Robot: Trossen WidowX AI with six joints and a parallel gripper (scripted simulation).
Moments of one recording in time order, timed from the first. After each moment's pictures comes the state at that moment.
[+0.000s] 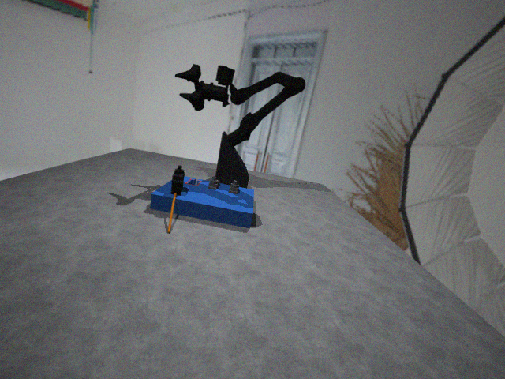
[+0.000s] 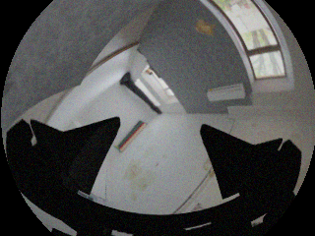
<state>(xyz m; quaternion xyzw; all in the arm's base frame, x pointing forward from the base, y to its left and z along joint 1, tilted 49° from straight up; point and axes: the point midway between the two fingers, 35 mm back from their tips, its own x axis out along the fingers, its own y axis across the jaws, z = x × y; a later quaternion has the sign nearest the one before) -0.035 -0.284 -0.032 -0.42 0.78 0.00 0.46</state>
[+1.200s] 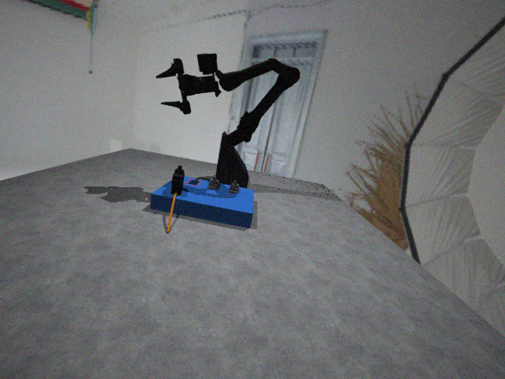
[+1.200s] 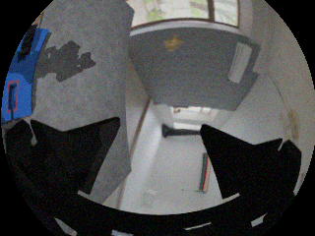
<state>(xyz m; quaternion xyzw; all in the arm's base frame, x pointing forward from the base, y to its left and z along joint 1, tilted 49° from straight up) 0.075 -0.296 -0.078 -0.10 0.64 -0.19 0.73</state>
